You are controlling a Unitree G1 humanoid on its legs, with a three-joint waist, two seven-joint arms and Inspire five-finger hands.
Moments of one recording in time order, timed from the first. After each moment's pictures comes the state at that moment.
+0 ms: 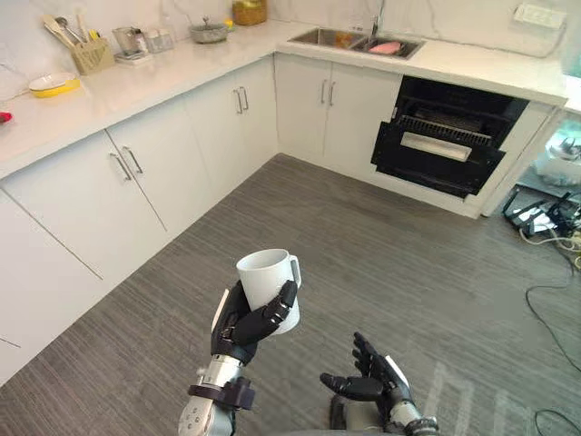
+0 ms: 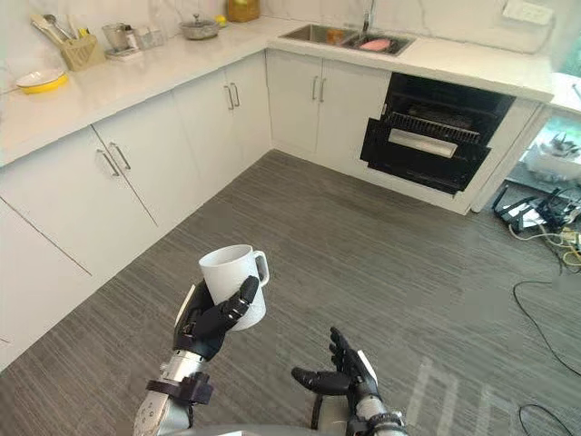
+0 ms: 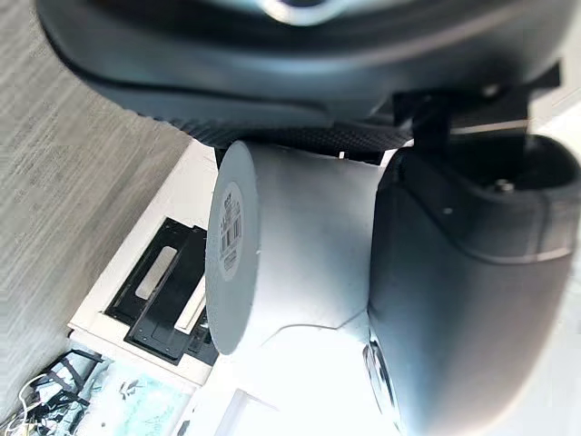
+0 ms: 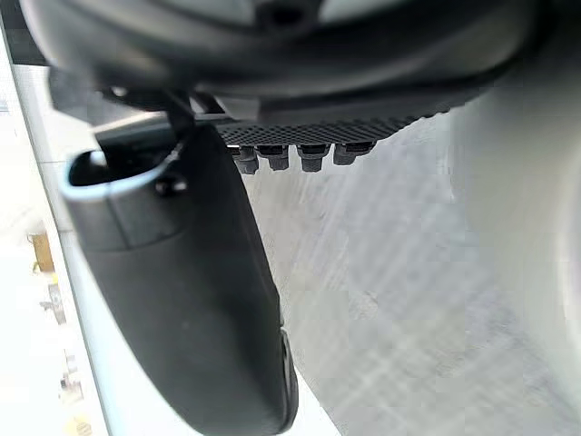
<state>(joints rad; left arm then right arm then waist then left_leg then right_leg) 0.45 0.08 -0.29 -0.04 -0.53 -0.40 -0.23 0.38 -0.11 0.06 0.47 0.17 -0.22 0.24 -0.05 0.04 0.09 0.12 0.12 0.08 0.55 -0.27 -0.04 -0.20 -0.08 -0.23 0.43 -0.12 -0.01</state>
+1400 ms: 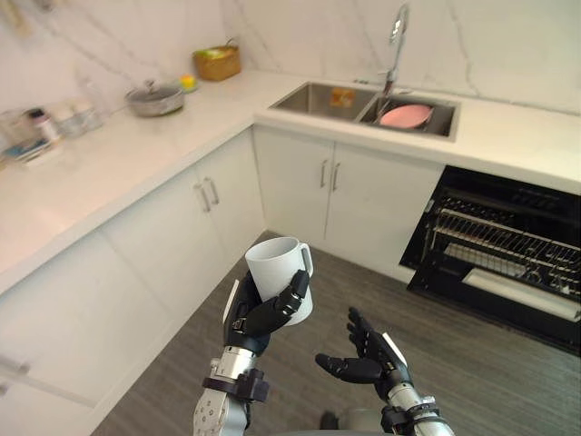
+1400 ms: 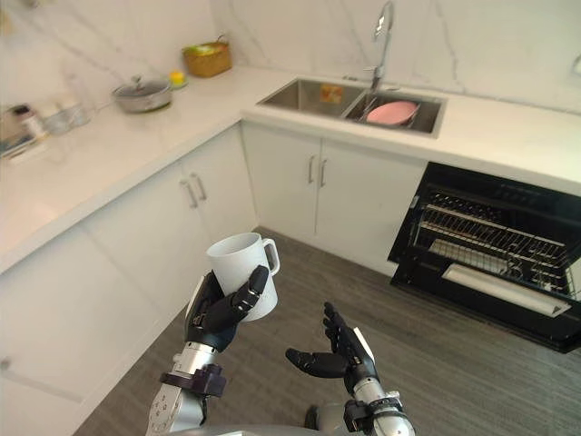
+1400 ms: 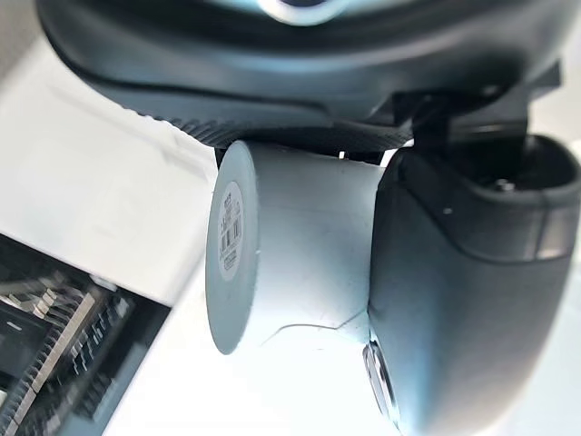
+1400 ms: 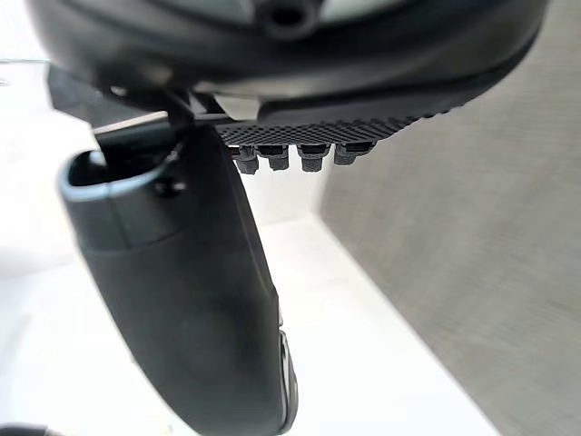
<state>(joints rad) 0.39 0.07 -0.36 -0.08 -0.51 -0.42 -0.19 0.36 -0.13 0.13 0.33 0.20 -0.24 0.23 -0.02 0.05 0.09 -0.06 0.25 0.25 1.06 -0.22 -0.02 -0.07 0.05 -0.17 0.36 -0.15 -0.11</state>
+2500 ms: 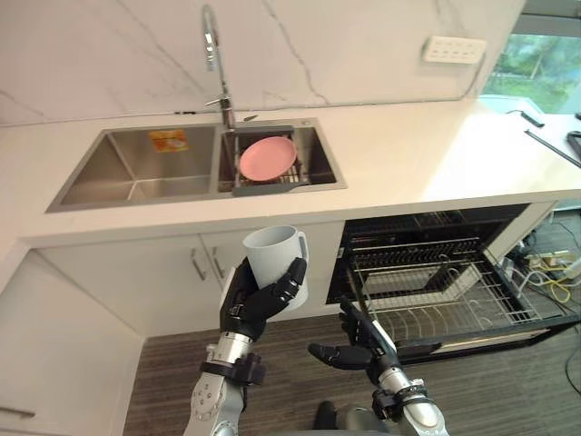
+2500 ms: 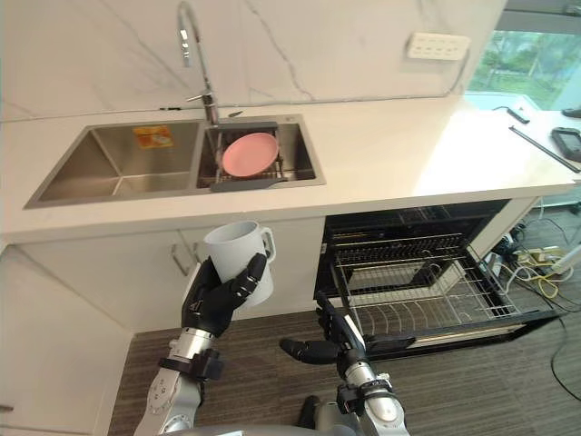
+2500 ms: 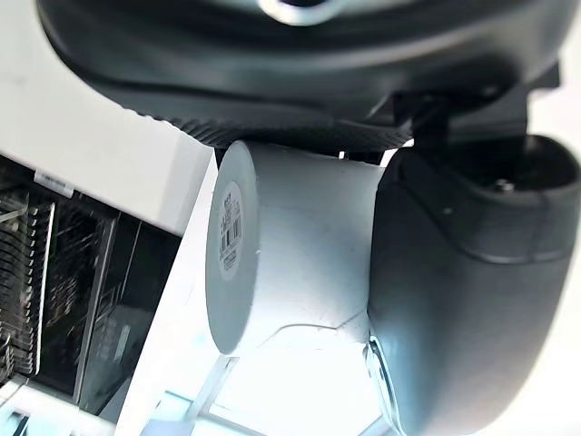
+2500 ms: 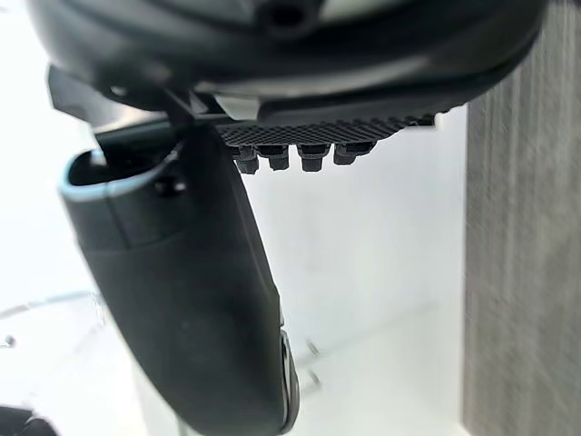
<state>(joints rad) 0.32 0.10 -0.38 -0.07 -0.50 -0.41 -0.11 0.27 -0.17 0.17 0.37 0.21 -0.26 0.21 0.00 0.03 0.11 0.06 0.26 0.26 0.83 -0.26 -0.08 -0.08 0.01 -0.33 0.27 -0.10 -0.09</state>
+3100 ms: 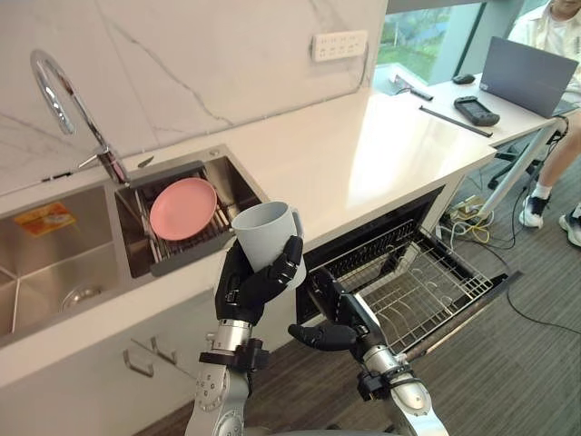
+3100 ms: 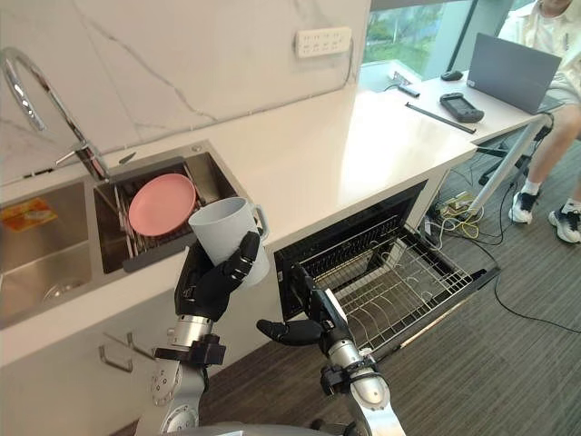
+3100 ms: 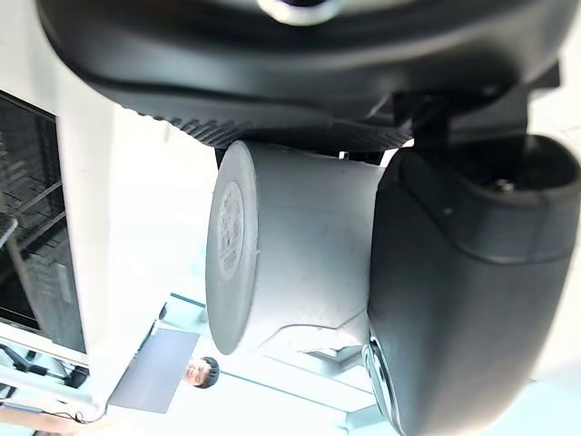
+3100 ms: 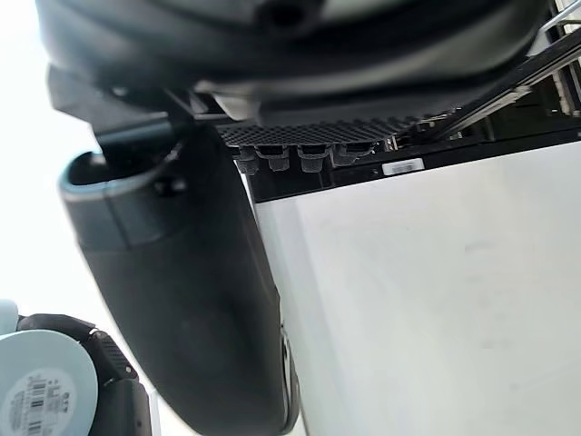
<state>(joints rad) 0.28 0.09 -0.35 -0.18 -0.47 -0.43 0.00 0.25 -0.13 0.24 0.22 0.21 -0.27 0.22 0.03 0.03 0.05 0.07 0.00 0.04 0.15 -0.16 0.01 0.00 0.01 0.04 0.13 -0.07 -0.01</state>
